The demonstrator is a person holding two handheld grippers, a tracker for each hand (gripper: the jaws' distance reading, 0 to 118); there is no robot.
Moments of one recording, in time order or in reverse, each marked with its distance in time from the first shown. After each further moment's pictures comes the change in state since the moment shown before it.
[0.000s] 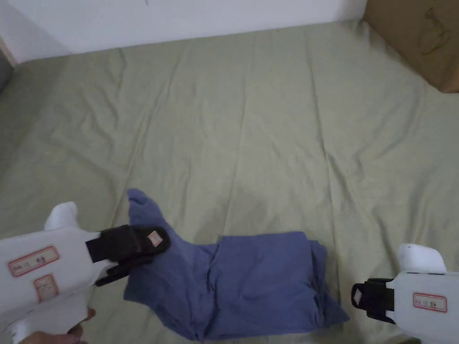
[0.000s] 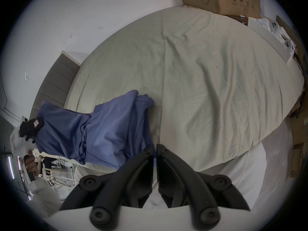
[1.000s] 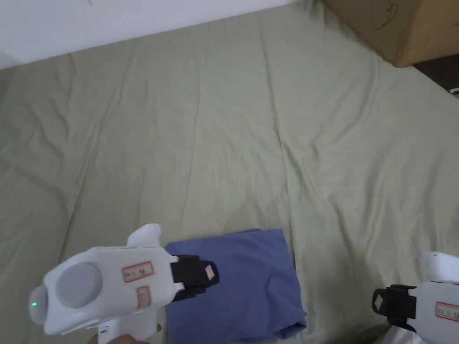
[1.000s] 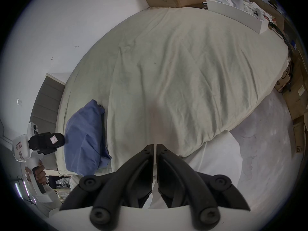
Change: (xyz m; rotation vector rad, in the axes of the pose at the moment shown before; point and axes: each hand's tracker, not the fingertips) left arm 0.031 -0.055 -0.146 -0.323 0.139 -0.144; right arm 0.086 -0.012 0.020 0.041 -0.072 -0.173
